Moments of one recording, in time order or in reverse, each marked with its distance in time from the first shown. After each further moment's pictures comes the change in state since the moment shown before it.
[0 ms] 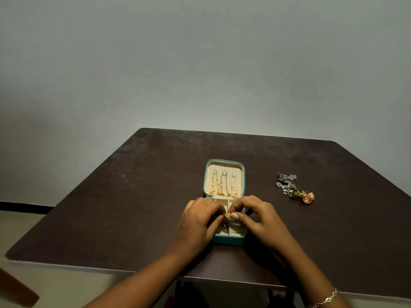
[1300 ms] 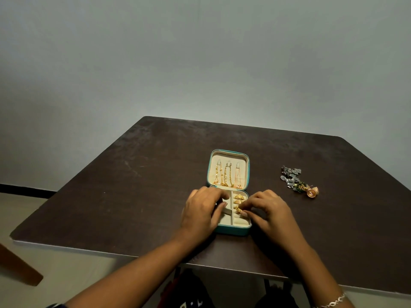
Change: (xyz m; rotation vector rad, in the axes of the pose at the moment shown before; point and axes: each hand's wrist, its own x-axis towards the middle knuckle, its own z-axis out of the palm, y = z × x) left_hand 0.001 0.007 -0.003 0.008 -0.012 -0.054; right_hand -0.010 0.015 -0.004 -0.375 0.040 -0.032
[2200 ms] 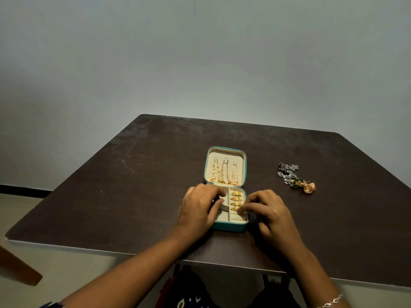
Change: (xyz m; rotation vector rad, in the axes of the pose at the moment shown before) left_hand 0.000 0.001 -0.001 -0.001 -0.011 -0.014; right_hand -0.013 0.007 0.005 -0.090 0.130 -0.189
